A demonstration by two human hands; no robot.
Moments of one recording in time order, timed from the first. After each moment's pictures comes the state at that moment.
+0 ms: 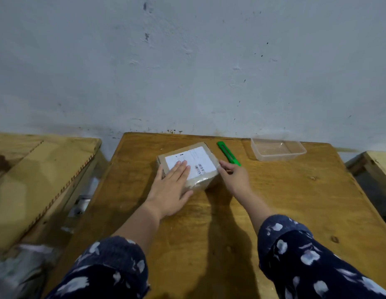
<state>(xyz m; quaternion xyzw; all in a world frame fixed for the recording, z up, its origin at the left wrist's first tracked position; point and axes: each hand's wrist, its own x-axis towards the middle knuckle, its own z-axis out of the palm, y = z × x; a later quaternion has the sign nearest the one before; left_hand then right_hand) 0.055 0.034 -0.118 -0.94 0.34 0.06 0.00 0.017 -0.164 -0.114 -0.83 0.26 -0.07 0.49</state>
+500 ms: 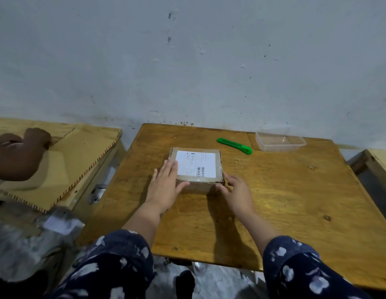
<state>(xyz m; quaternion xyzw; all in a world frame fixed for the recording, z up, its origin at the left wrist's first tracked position) -0.018 0.077 -0.119 -0.97 0.18 0.03 -0.16 -0.088 -0.115 -0.117 -0.89 0.23 -0.05 0.39</state>
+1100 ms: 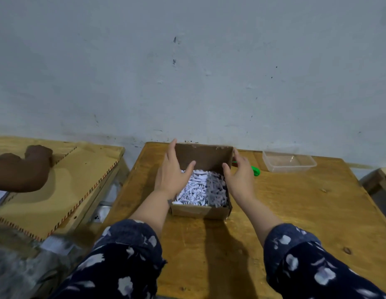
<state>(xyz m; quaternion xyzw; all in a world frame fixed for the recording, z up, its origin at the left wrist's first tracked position) 0.055 0.052 -0.061 -0.91 0.13 -0.09 -0.39 -0.002 -0.114 -0.062 -0.85 0.21 -0.20 0.44</state>
